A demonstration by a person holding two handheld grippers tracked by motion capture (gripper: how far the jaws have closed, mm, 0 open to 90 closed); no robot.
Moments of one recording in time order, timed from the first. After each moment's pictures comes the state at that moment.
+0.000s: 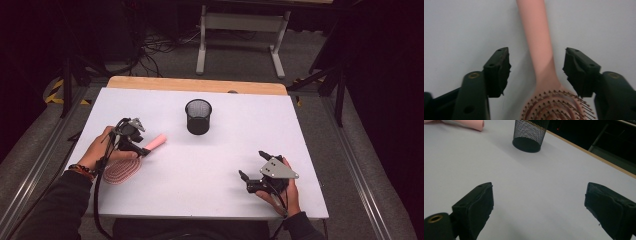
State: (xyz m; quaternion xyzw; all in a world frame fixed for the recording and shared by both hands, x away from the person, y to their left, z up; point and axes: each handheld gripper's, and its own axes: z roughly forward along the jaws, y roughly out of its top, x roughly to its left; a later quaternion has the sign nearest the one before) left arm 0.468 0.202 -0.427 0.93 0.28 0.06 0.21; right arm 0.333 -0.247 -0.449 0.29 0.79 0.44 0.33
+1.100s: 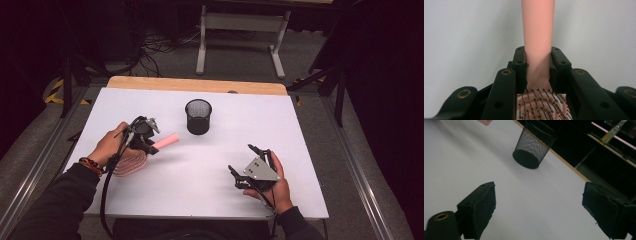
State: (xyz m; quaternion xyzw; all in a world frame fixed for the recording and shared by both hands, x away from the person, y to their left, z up) left arm 0.454 0.153 -0.392 0.96 0.20 0.03 0.17; right arm 0.333 -0.206 -0.431 0.21 0.79 0.40 0.42
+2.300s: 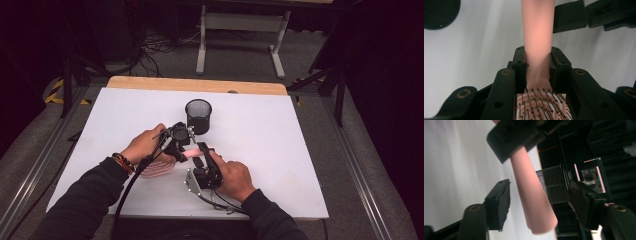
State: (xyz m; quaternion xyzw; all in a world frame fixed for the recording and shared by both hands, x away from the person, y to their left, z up) left arm 0.437 0.058 -0.378 0.99 0.11 0.02 0.12; right arm 0.344 -0.074 -0.454 -0.05 0.79 0.18 0.59
